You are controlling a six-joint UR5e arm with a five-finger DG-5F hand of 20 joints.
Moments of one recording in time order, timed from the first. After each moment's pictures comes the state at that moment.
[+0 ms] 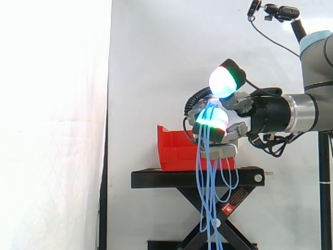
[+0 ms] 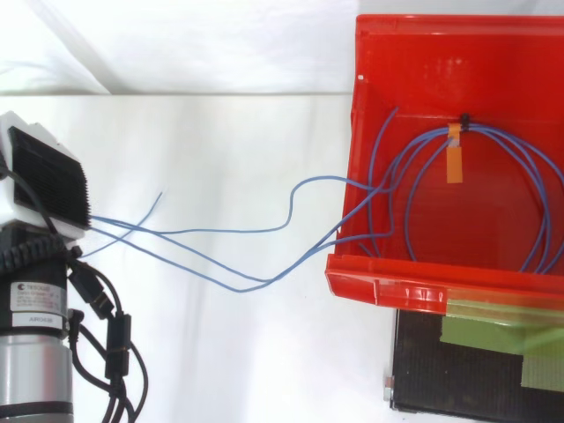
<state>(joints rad) 0.07 -2.19 -1.17 -2.97 -1.70 -0.23</state>
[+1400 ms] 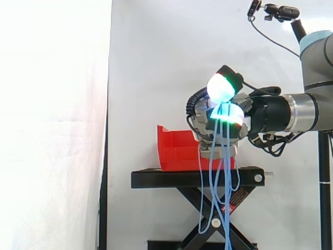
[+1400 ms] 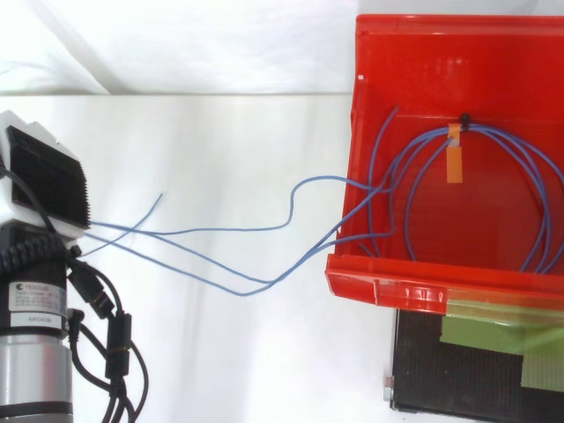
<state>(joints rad) 0.07 -2.19 -1.17 -2.97 -1.70 -0.25</state>
